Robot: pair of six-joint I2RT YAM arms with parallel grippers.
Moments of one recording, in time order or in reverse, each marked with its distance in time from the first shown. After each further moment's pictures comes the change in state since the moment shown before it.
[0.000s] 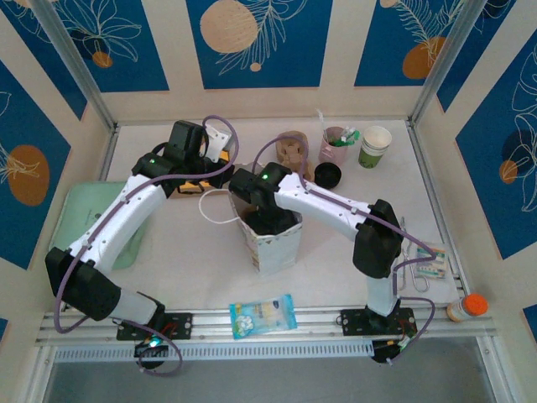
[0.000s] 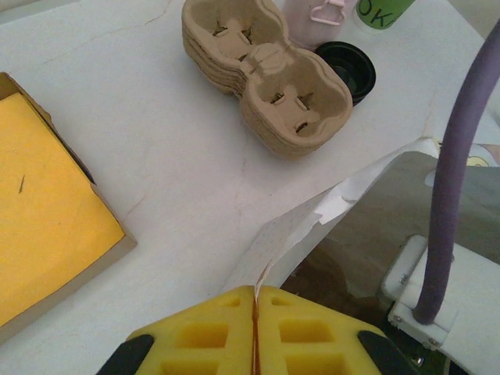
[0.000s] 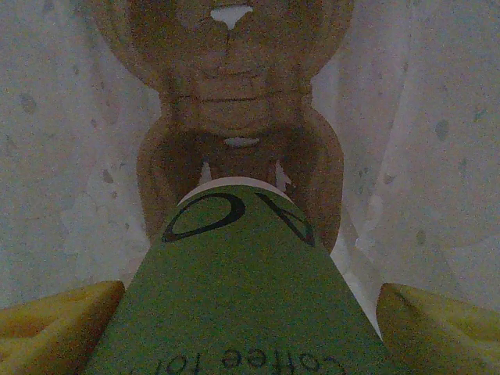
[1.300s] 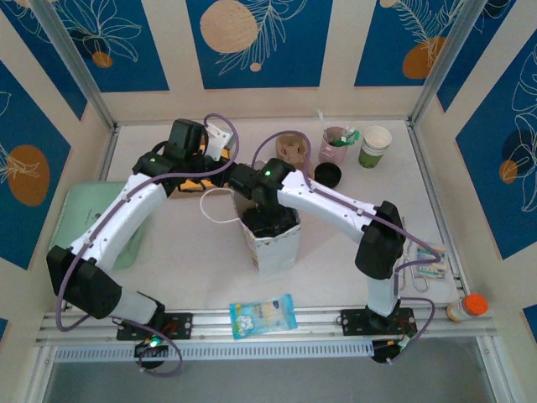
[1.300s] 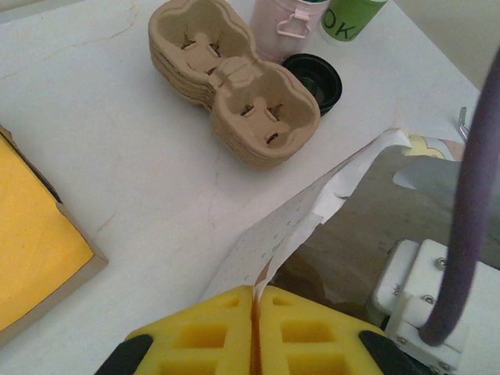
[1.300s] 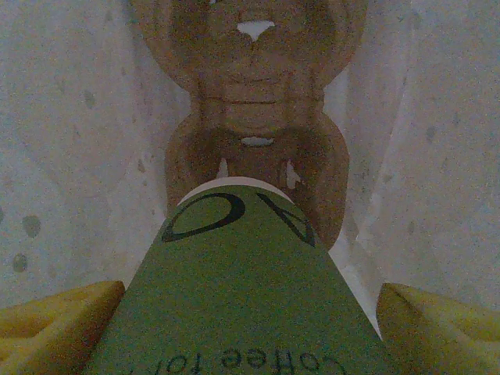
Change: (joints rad) left arm 0.008 0.008 0.003 0.031 0.088 -0.004; right arm 0.010 -0.016 0.053 -0.026 -0.001 0.004
